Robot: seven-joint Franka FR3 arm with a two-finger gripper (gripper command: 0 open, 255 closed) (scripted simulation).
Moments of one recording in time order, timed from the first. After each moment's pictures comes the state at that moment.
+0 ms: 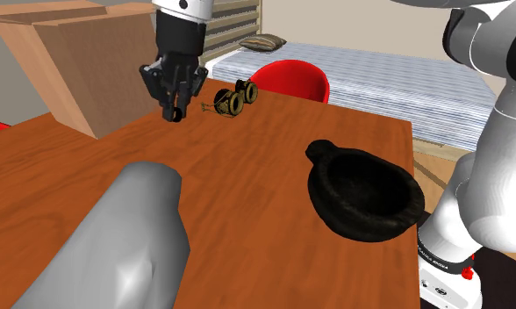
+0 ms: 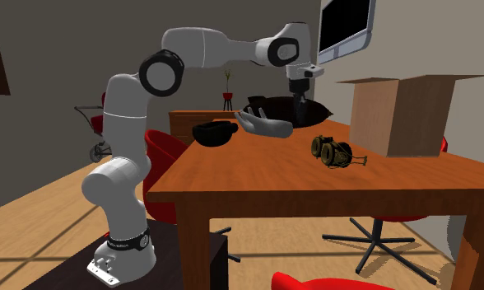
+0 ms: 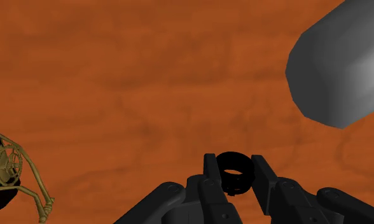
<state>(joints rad) 0.30 0.19 0.40 -1.38 0.10 1.79 0.37</state>
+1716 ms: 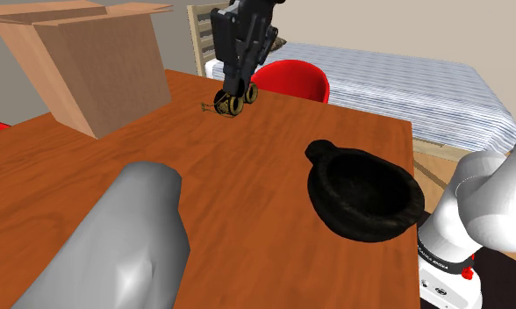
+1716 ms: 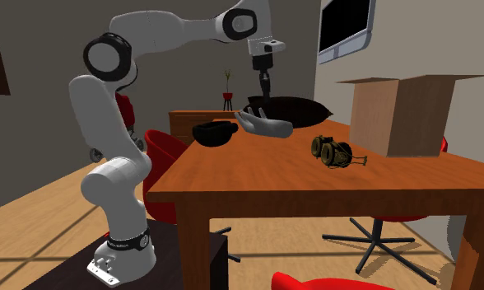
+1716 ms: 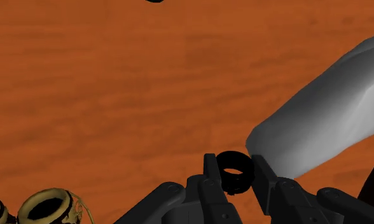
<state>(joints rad) 0.26 -0.23 0.37 -1.63 0.26 1.65 0.35</state>
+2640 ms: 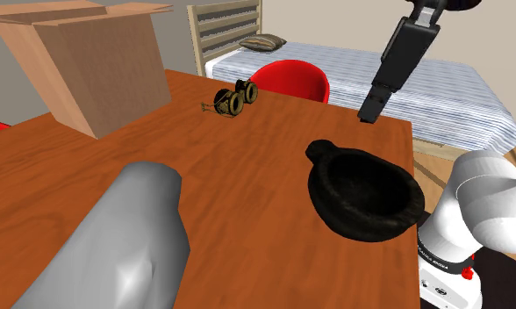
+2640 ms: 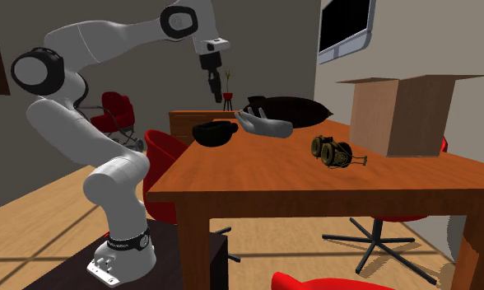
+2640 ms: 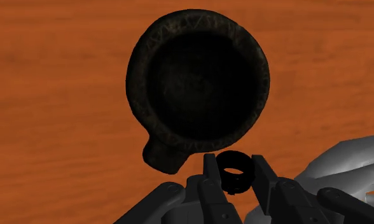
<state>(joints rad) 0.34 -0.78 0.29 -2.03 0.39 1.51 0.35</state>
